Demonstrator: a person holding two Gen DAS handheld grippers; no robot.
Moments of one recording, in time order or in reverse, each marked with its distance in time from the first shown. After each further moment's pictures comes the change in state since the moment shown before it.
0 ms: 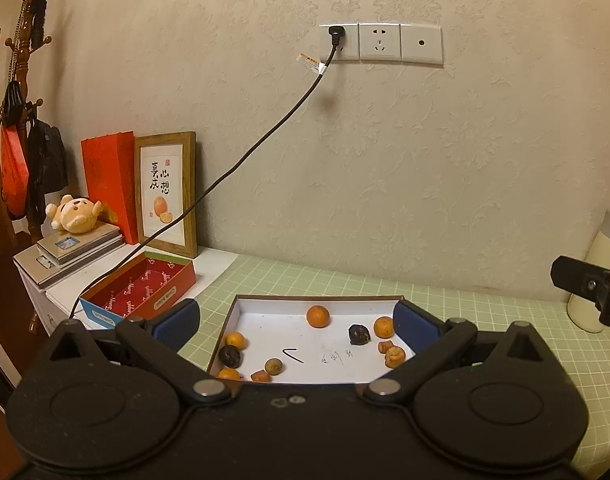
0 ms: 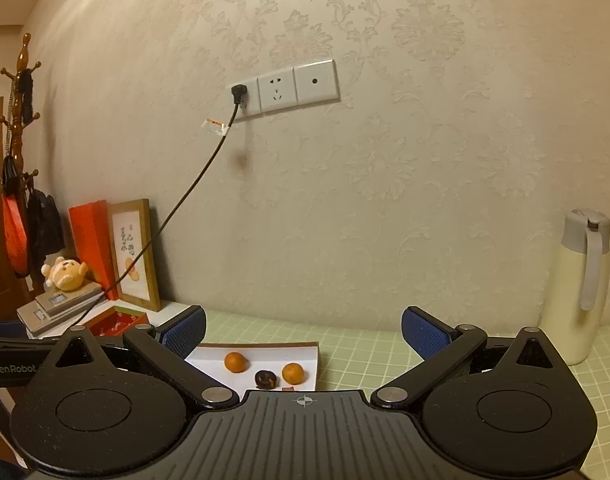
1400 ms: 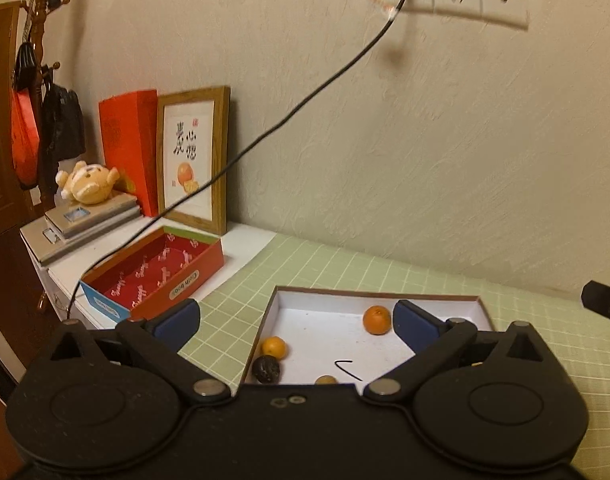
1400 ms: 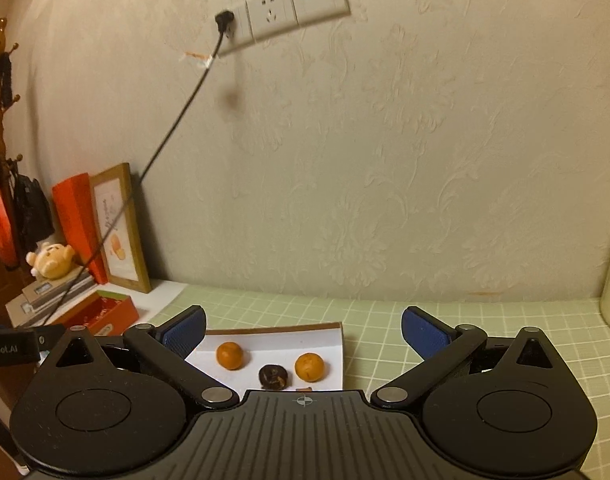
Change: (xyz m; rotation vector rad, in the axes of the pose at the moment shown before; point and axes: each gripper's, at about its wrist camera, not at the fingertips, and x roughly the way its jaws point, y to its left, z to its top) left arm 0.112 0.047 0.001 -0.050 0.068 0.085; right arm 0.134 0.005 -0.025 0.051 0.095 0.030
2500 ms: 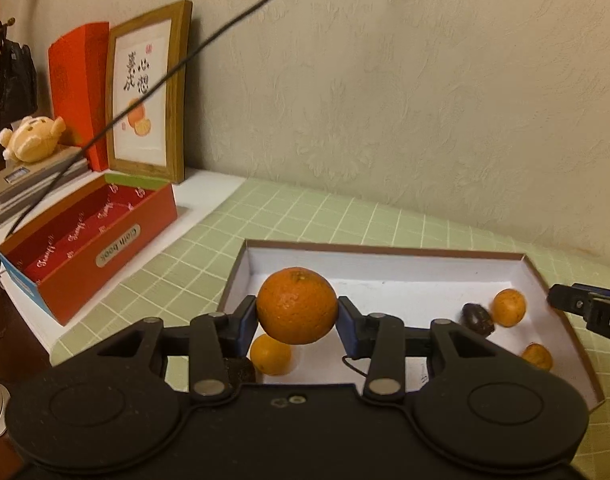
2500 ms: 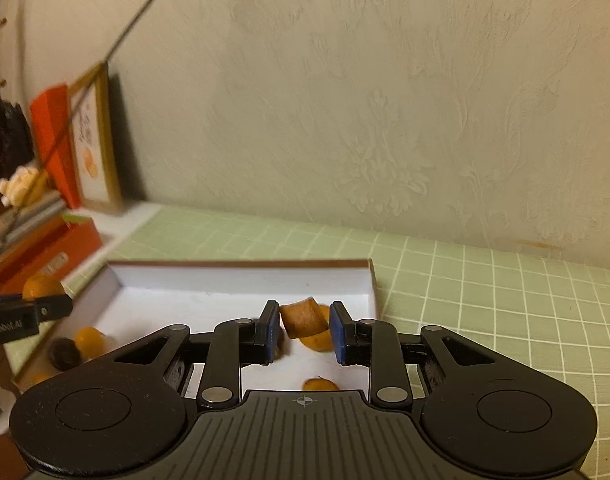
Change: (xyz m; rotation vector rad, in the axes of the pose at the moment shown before) left arm 0.155 0.004 -0.045 0.022 0.128 -0.078; right arm 0.159 0.003 -0.053 -0.080 0.215 -0.026
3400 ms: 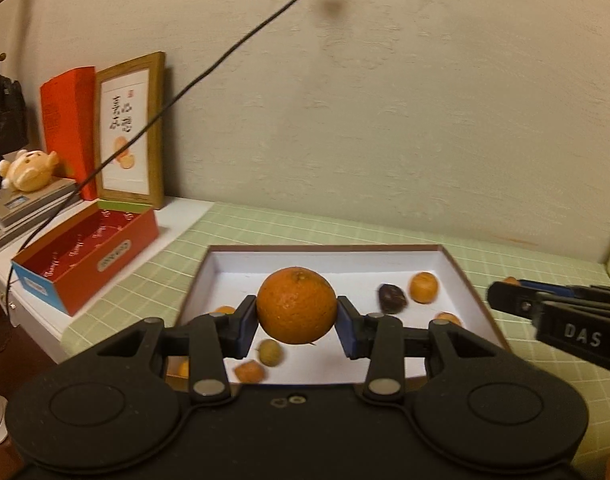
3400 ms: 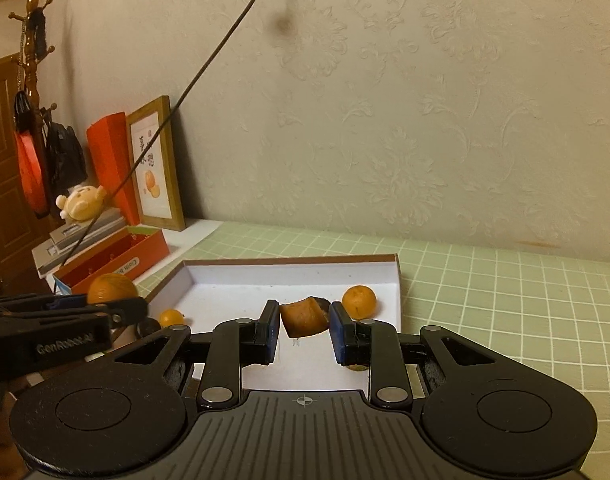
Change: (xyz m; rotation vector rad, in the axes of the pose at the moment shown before) left arm -0.090 -0.035 -0.025 0.047 -0.102 -0.057; right arm -0.101 0.012 -0.028 0.011 -0.091 0.133
